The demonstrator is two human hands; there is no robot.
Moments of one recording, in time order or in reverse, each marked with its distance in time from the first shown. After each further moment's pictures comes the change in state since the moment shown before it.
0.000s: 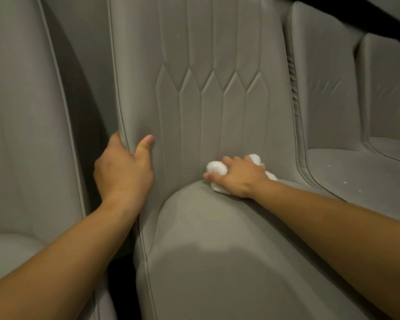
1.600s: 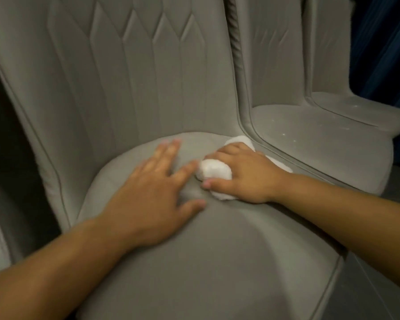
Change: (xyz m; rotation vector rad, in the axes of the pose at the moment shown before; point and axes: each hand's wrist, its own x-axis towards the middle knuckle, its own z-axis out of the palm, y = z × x) left_hand -0.112 0.032 0.031 0.589 -1.008 0.675; right_hand -0.142 0.074 -0.030 0.050 -0.076 -0.143
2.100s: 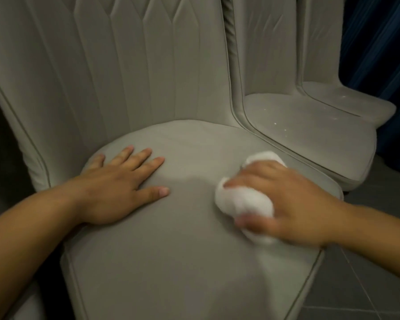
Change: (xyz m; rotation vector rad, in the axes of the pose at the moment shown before) left_hand 0.001 -0.053 0.001 0.076 -0.414 -0.093; right_hand -0.098 0.005 -0.007 -0.015 0.008 -0.109
